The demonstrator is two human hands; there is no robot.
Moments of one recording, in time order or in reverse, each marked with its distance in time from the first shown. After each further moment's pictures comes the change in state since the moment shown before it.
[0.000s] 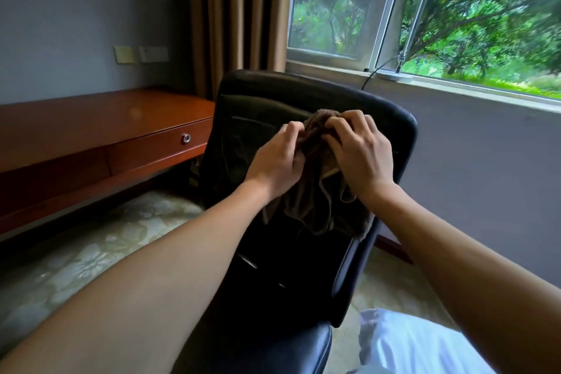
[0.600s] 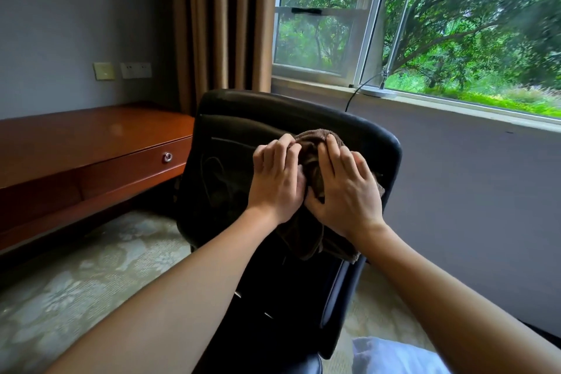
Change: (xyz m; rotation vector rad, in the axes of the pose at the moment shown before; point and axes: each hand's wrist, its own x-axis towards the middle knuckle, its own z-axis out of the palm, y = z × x) left_hand 0.029 -0.015 0.056 0.392 0.282 0.190; right_hand -0.022 0.012 0.013 -0.228 -0.254 -0.025
